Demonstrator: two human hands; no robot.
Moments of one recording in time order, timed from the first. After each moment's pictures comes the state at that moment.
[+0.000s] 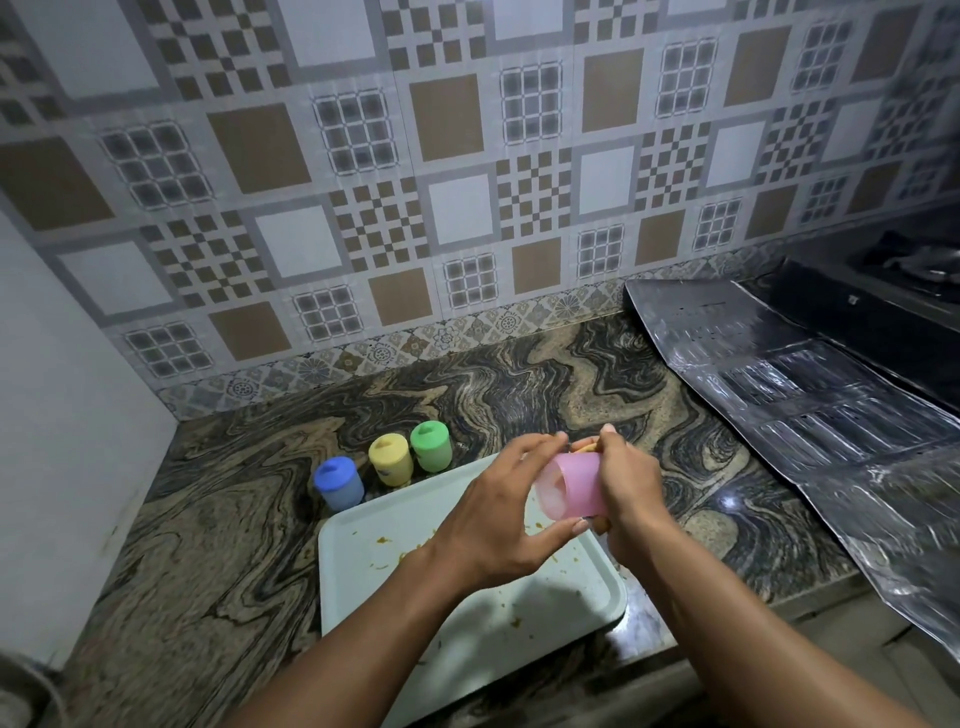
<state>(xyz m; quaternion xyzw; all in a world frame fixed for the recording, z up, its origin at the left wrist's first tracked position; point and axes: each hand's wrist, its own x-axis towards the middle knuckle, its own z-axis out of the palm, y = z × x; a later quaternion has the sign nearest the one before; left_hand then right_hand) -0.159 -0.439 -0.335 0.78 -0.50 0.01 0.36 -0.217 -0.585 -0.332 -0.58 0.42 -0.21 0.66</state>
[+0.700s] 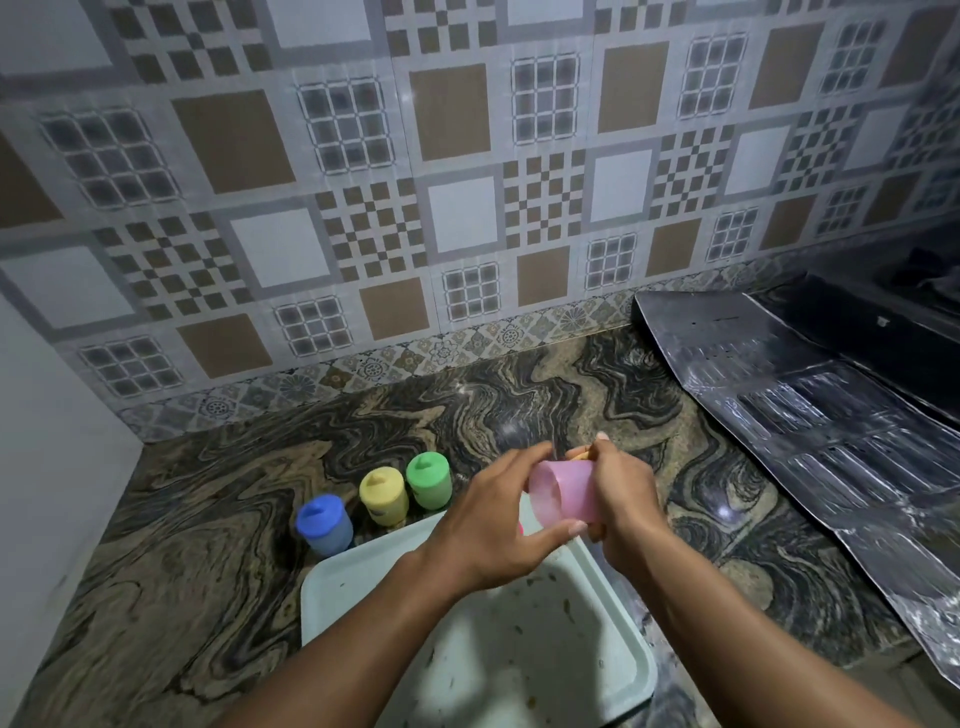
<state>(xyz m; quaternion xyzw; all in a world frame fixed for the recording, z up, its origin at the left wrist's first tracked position) -0.082 -0.457 -0.339 0.79 -0.49 0.00 0.36 -0.142 -0.607 -0.341 -0.58 0.45 -0.18 0.65</state>
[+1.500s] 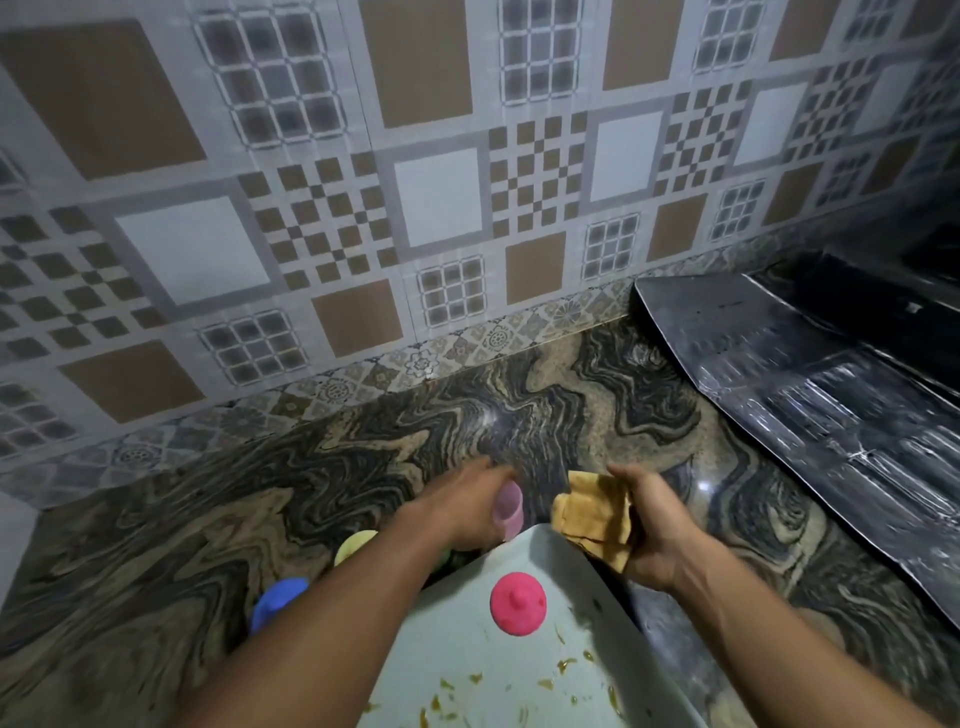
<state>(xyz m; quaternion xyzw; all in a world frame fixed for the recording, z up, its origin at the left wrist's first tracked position) 0.090 -0.506 -0.400 0.85 -0.48 -0.19 0.04 -0.075 -0.656 -0.382 -0.35 0.45 -0.04 0.82</state>
